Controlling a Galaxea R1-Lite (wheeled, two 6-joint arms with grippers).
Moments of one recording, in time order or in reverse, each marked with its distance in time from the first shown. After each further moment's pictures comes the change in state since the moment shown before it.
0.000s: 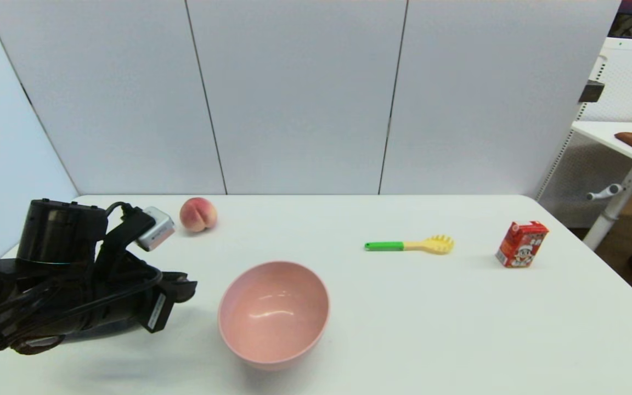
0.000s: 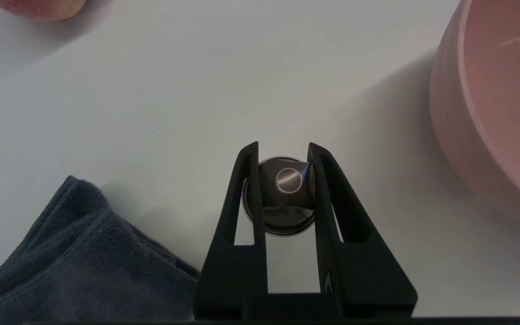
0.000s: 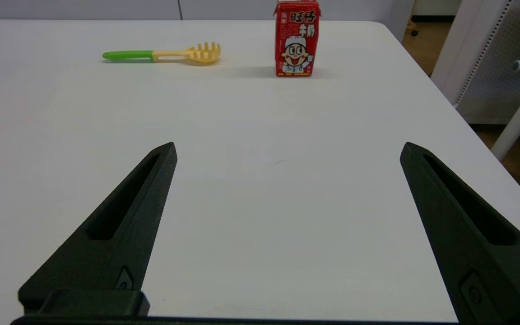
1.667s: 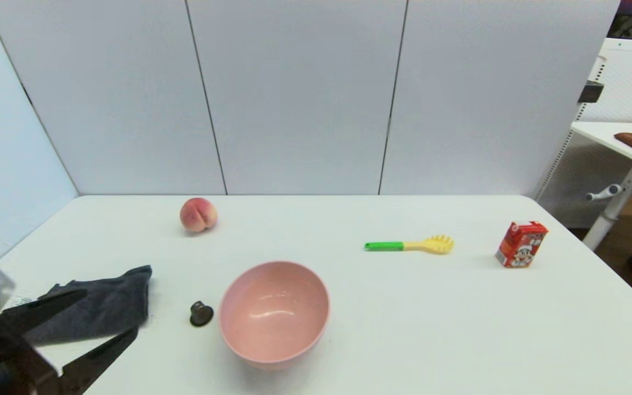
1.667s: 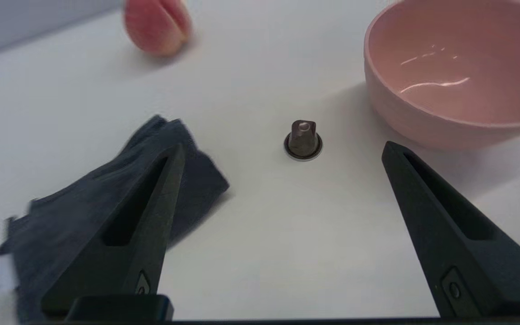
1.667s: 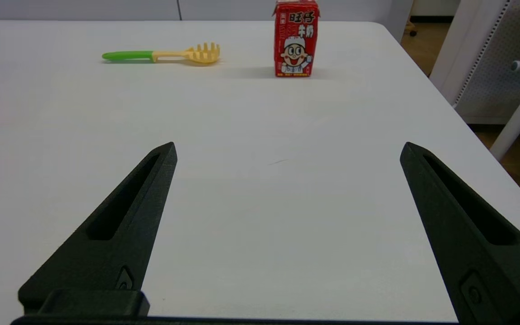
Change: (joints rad) left arm 0.070 -0.667 0.365 -0.093 -0.001 -0.043; right arm 0.000 0.000 0.000 0.000 0.000 0.000
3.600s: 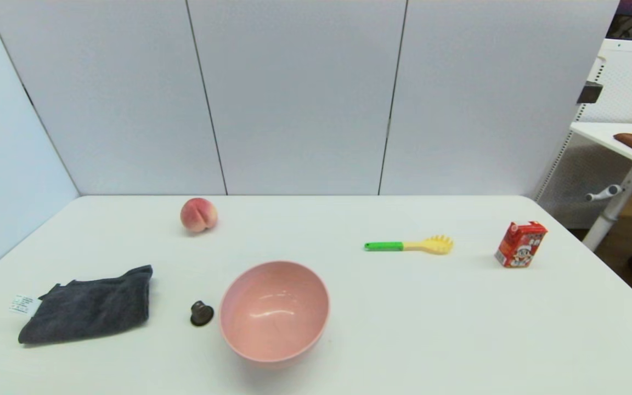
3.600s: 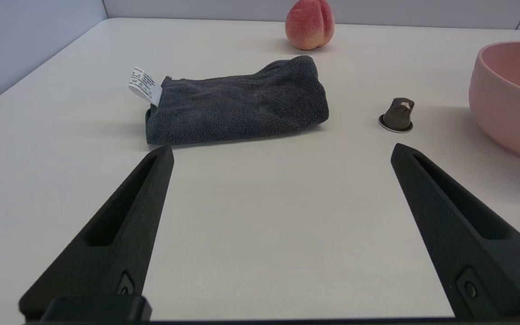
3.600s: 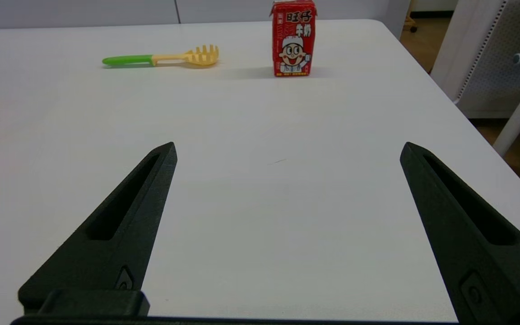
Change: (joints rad) left arm 0.230 -0.842 0.200 0.385 0.171 -0.197; right arm 0.000 0.000 0.000 0.001 -0.009 0.027
